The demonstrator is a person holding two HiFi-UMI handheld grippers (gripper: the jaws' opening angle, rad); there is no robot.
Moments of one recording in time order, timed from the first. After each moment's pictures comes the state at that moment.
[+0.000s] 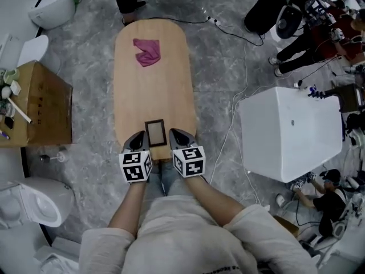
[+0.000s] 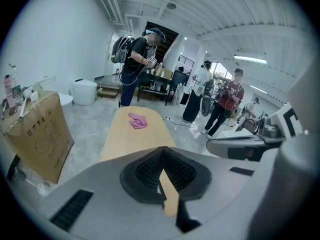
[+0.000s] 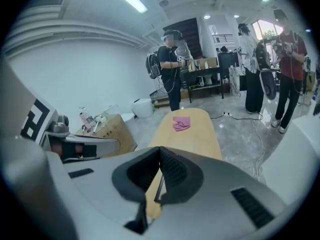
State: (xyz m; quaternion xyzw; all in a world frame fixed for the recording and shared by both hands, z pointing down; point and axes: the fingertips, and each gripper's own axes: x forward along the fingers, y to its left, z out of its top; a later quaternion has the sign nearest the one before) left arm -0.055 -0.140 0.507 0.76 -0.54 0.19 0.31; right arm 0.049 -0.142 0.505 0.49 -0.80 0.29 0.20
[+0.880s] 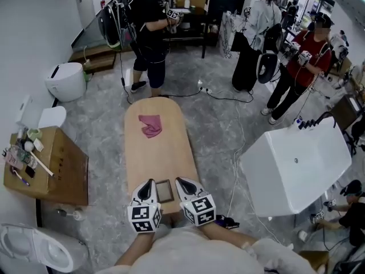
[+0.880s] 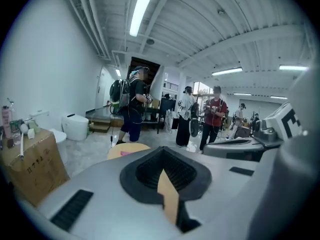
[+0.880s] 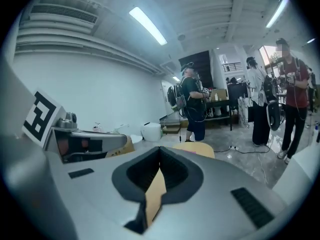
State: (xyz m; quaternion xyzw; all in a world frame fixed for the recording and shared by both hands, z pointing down) left arm -0.027 -0.114 0.347 0.82 -0.54 0.10 0.16; right arm 0.065 -0.110 0.355 0.48 -0.86 0.16 0.10
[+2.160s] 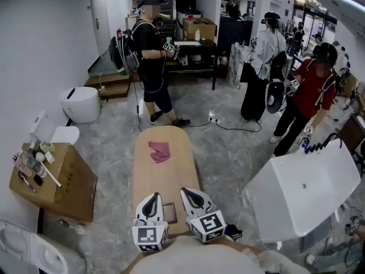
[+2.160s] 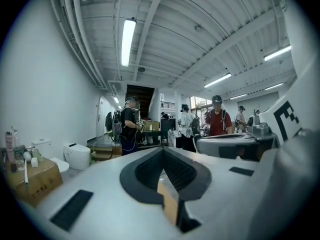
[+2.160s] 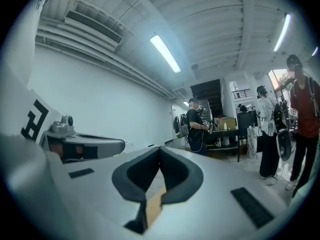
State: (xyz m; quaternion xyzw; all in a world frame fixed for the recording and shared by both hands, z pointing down) left arm 0.000 -0.088 0.251 0.82 -0.57 0.04 0.02; right arm 0.085 -0.101 0.255 0.46 -0.89 0.02 0.01
